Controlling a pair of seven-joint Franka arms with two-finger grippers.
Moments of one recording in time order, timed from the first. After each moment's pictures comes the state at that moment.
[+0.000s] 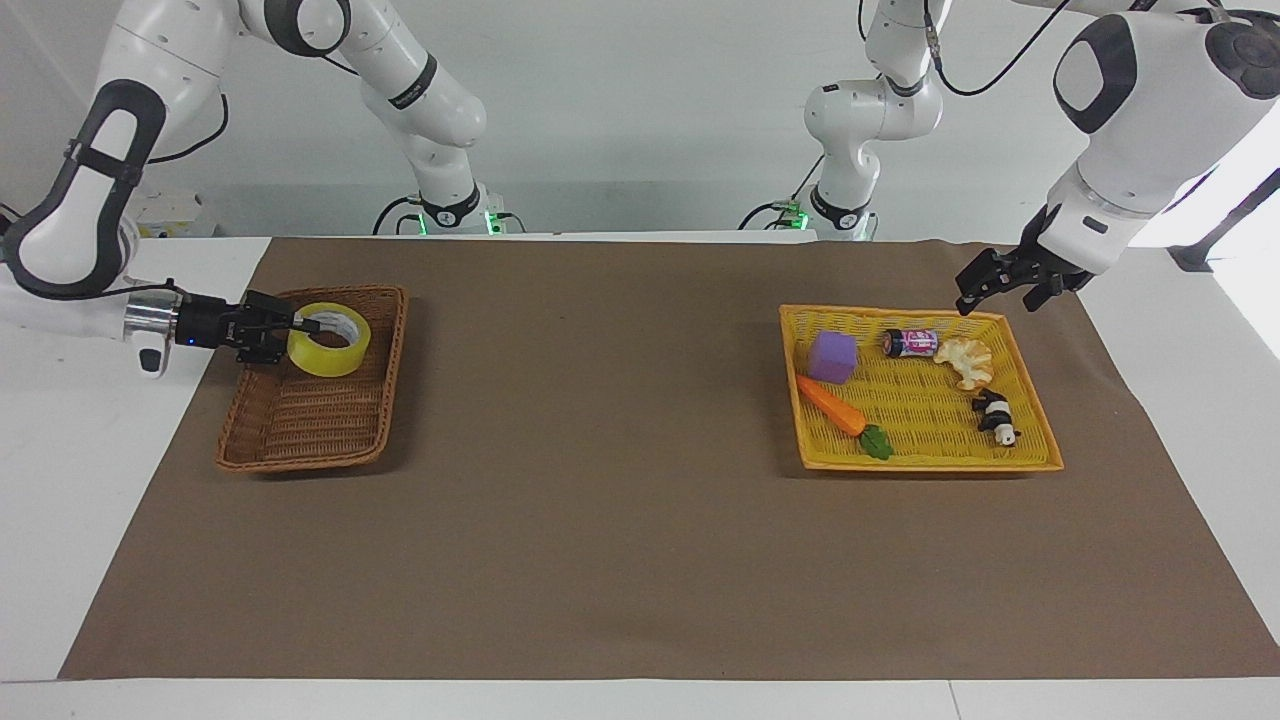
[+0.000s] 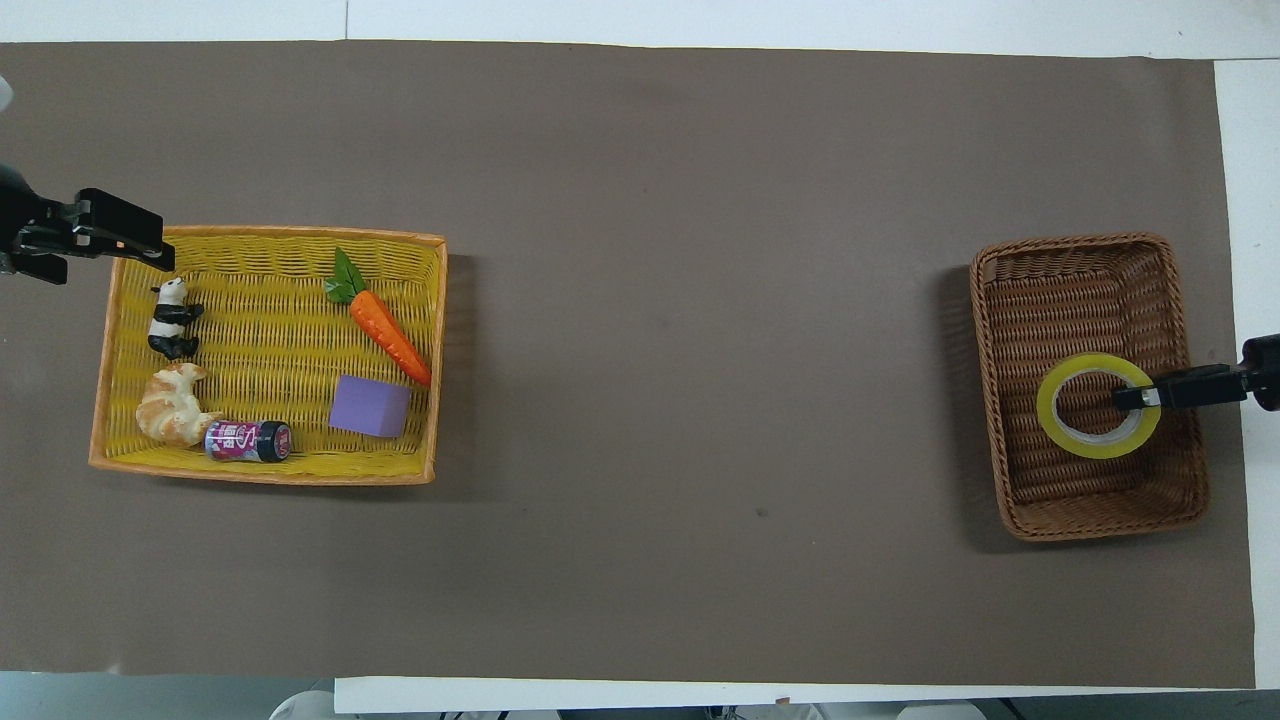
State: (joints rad) left arm -0.06 0.05 -0.05 -1.58 -0.06 1.56 -0.10; right arm -0.55 0.37 -0.09 -1.84 0.67 1.36 -1.01
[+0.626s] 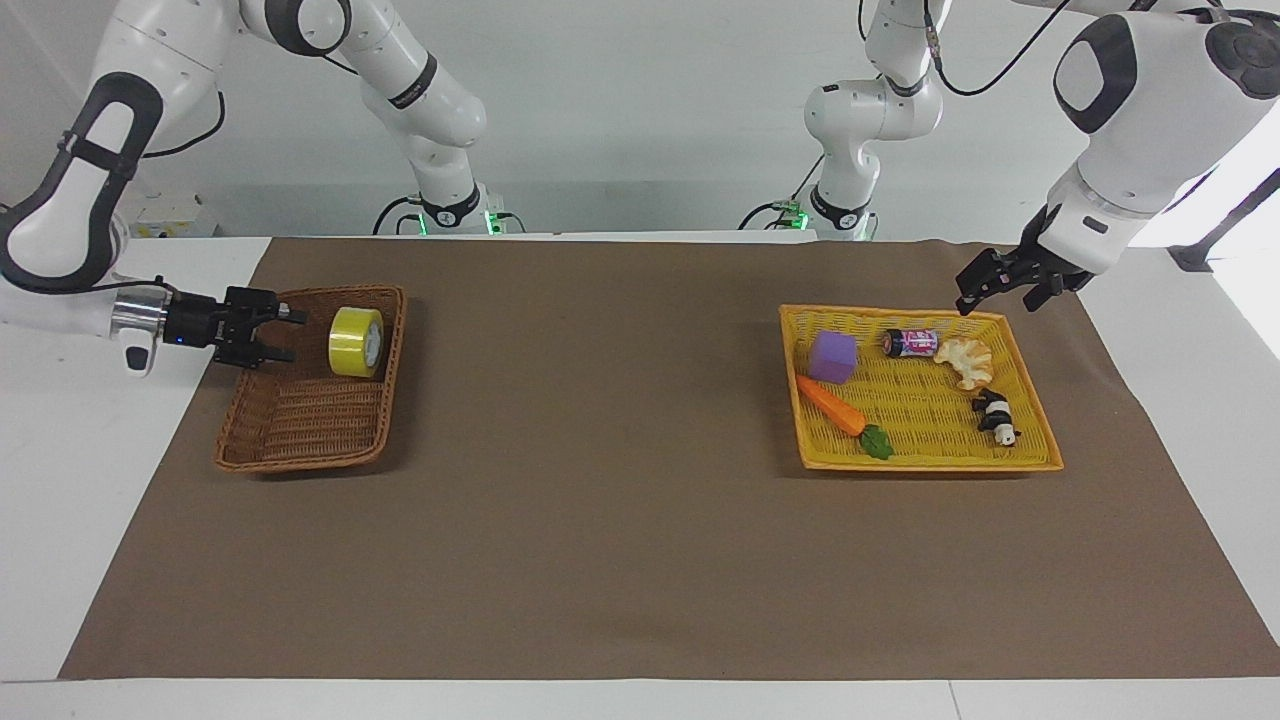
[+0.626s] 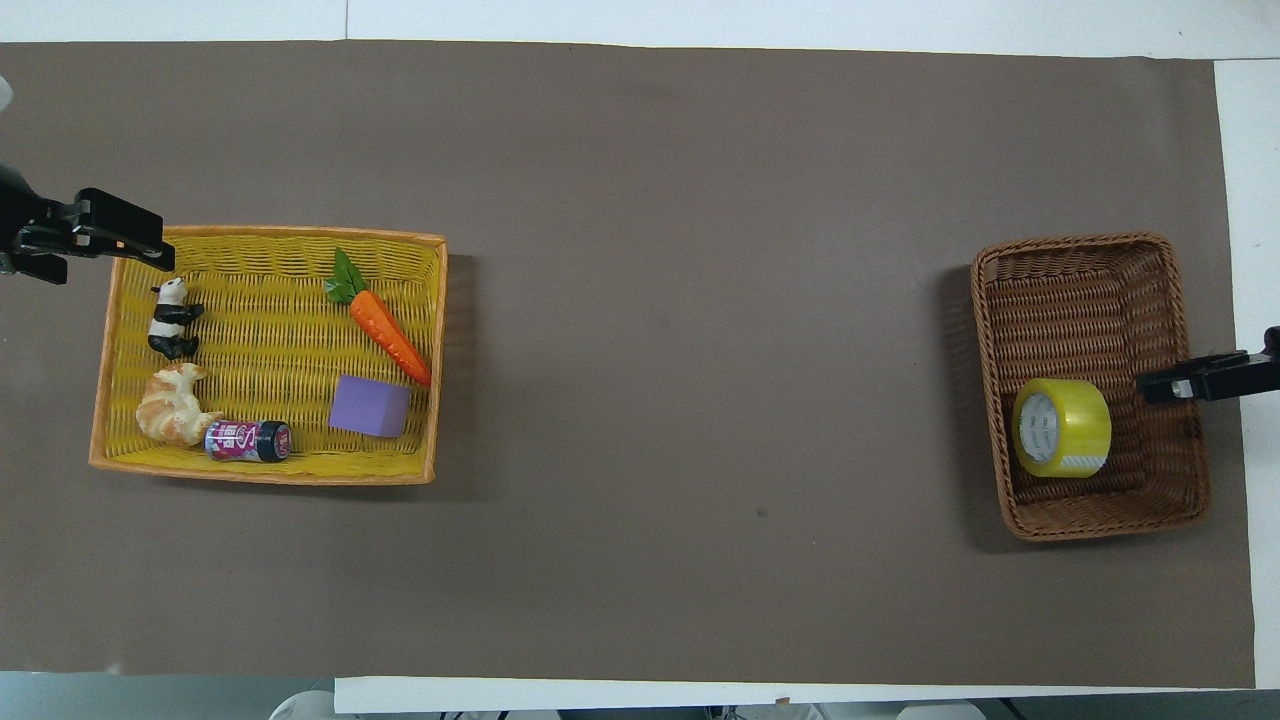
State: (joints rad) left arm -0.06 0.05 -0.05 -1.58 -0.06 1.56 -0.10; right arm -0.55 0.35 -0.08 -1.78 0.61 1.37 -1.01
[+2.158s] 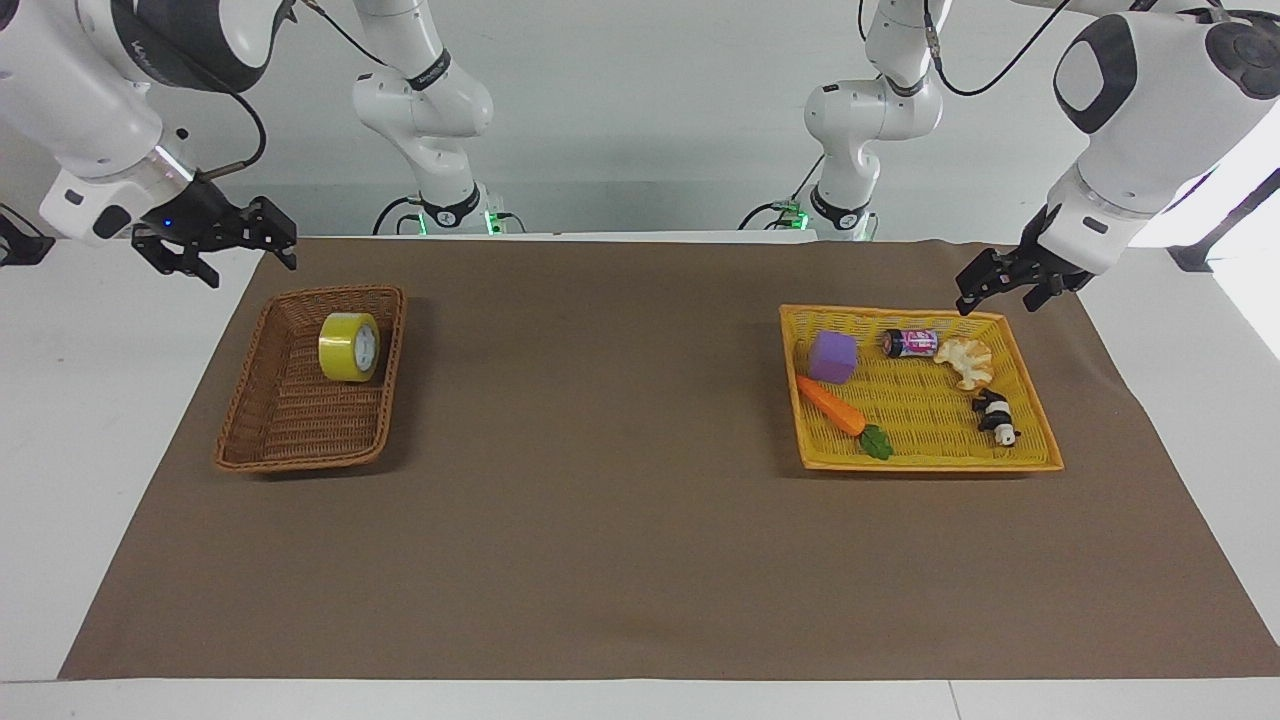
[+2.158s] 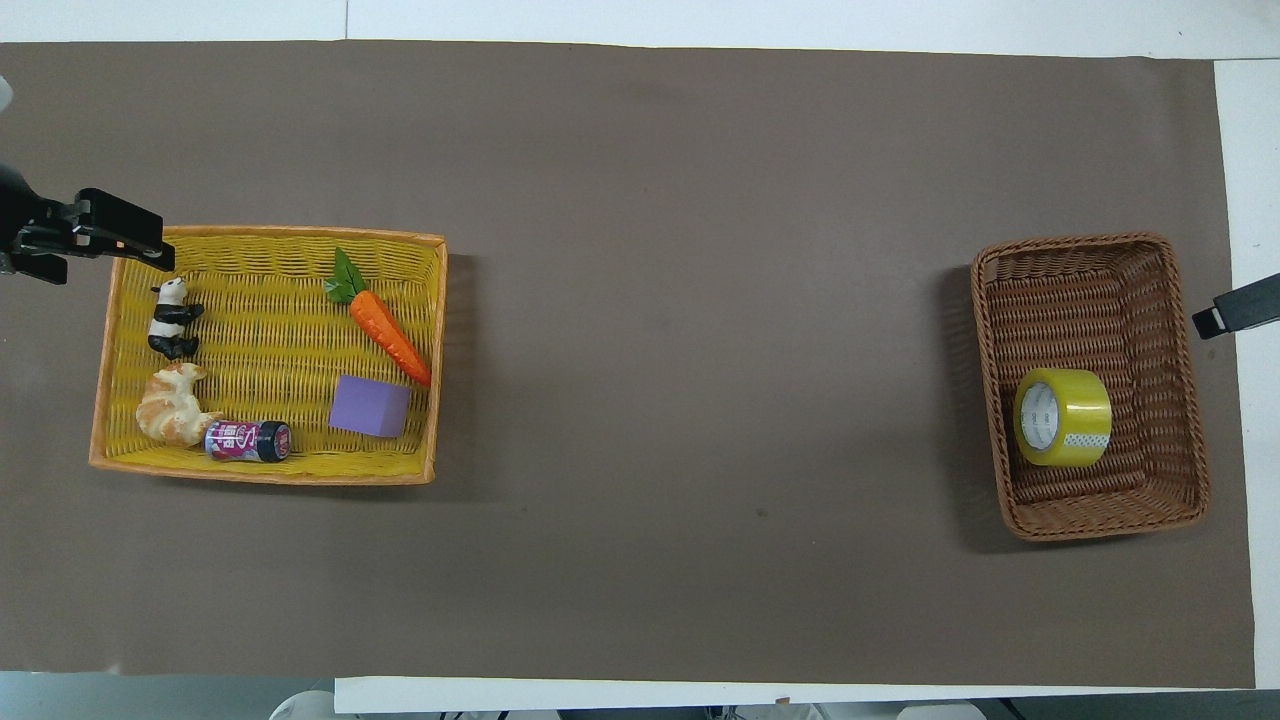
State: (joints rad) left arm -0.06 0.05 -0.05 -1.58 -0.06 1.56 -0.10; right arm -0.11 0.03 -0.06 -1.55 0.02 1.42 -0.26
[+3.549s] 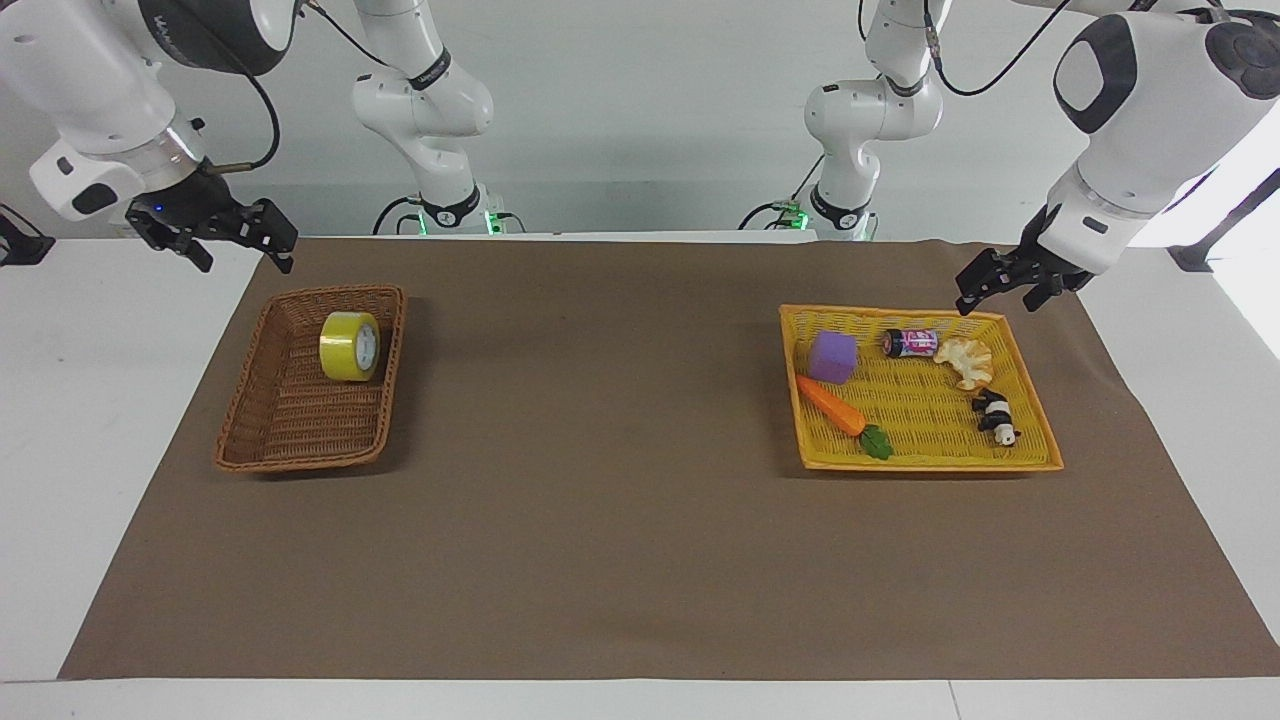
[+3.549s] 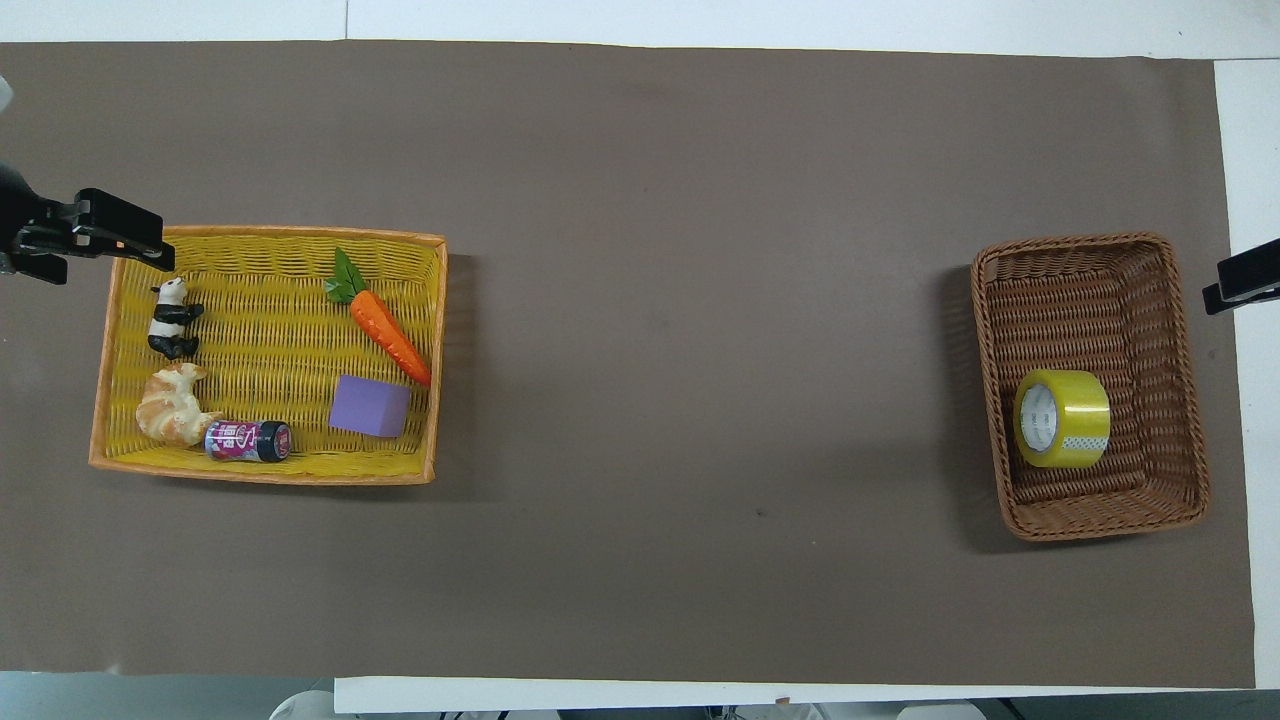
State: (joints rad) left arm -0.06 0.05 -0.05 -1.58 -0.06 1.56 -0.10; right arm -0.09 0.01 -0.05 -1.51 -0.03 1.40 -0.12
